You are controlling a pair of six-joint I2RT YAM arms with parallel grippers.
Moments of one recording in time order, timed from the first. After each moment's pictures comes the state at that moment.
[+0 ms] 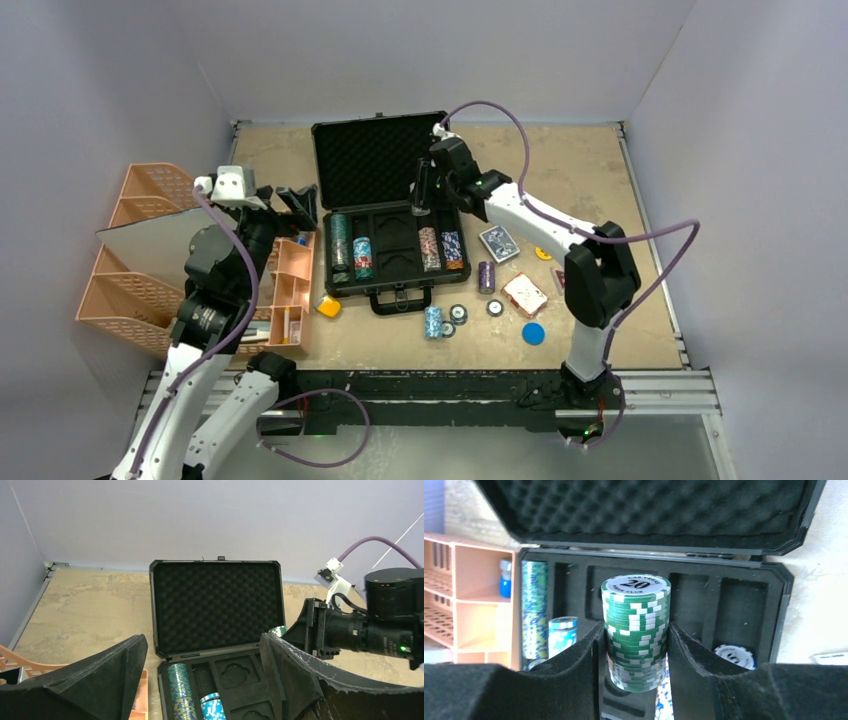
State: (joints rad) left arm -0.32 0.63 0.89 -0.21 -0.19 -0.22; right arm 0.67 1.82 1.48 -0.35 0.03 0.59
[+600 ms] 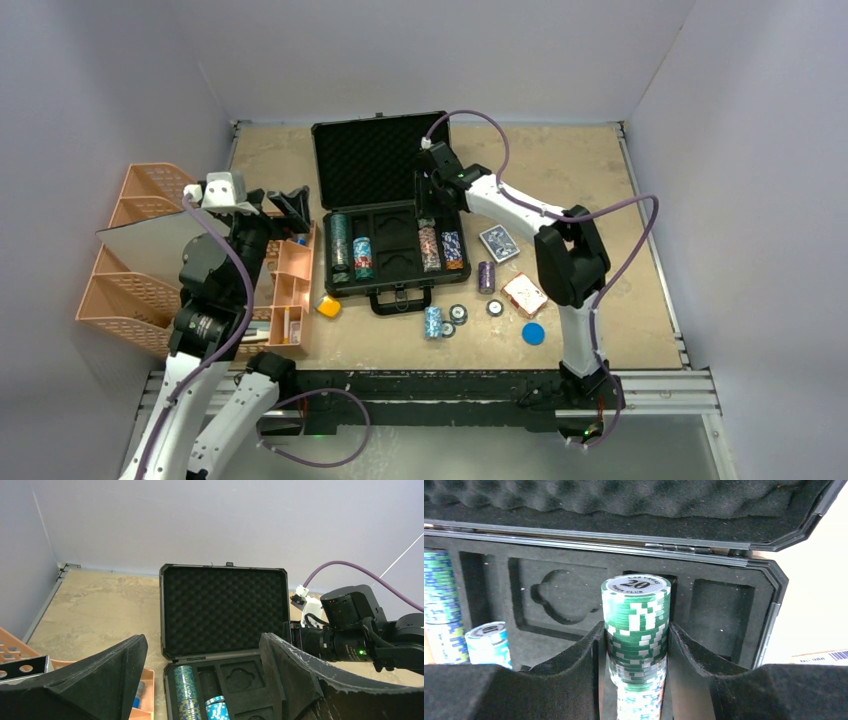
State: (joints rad) left arm -0.29 0.59 0.86 -0.21 -0.20 -0.23; right arm 0.64 2.04 1.66 -0.54 0.04 0.50
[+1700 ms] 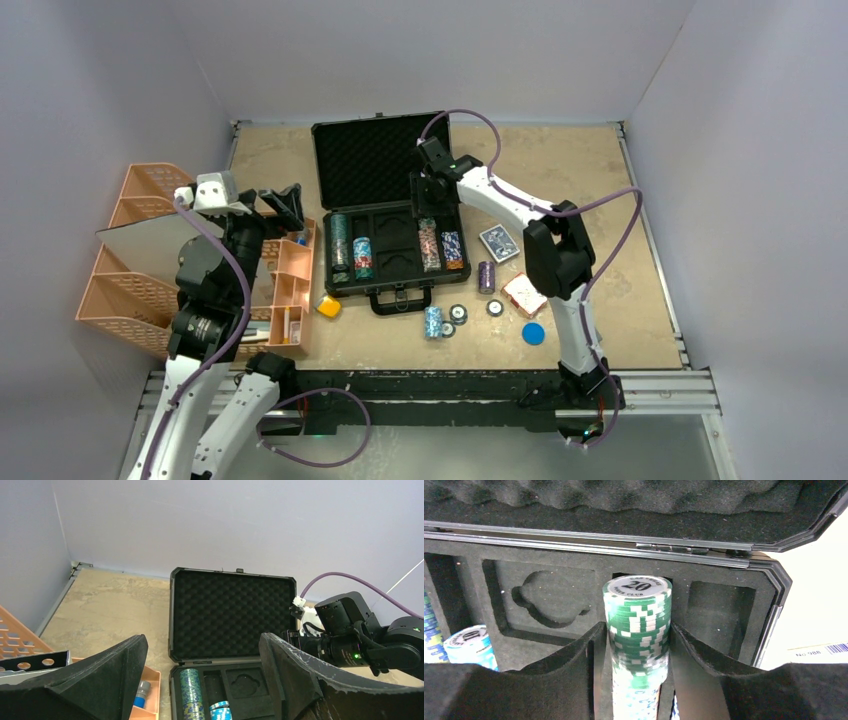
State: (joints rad) left arm -0.25 0.57 0.86 -0.21 -0.21 -0.25; right arm 0.64 2.15 1.83 -0.73 0.06 0.49
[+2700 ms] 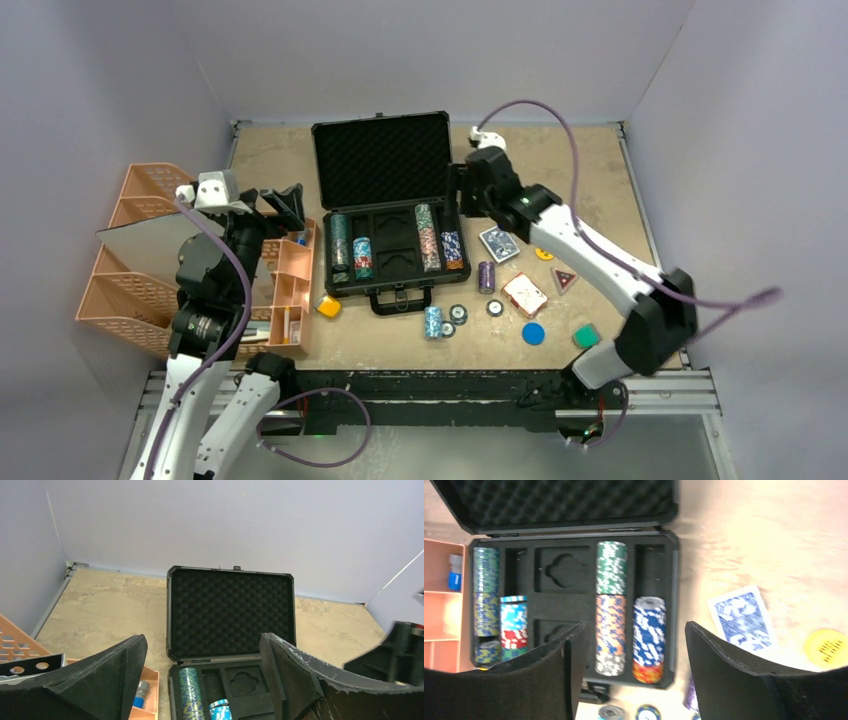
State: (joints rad) left arm -0.22 0.58 0.86 -0.21 -0.18 -0.25; right arm 0.64 1.58 1.38 -0.52 0.21 0.48
